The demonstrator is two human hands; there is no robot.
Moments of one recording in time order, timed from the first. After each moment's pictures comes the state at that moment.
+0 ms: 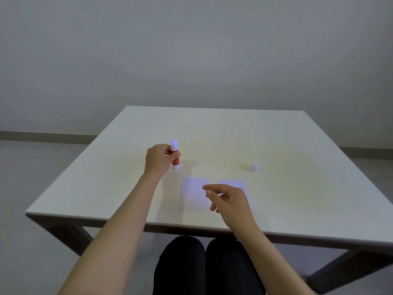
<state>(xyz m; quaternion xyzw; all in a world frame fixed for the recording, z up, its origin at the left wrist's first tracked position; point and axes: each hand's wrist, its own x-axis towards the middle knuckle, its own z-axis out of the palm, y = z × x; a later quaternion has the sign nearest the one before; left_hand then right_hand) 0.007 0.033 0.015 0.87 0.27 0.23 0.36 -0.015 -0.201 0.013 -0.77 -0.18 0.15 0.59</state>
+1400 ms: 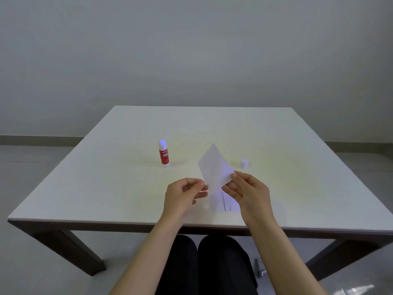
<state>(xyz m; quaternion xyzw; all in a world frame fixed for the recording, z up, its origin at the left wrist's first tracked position) -0.053 -0.096 0.012 0.68 0.26 0.13 0.68 0.009 -0.242 0.023 -0.54 0.02 0.15 0.82</state>
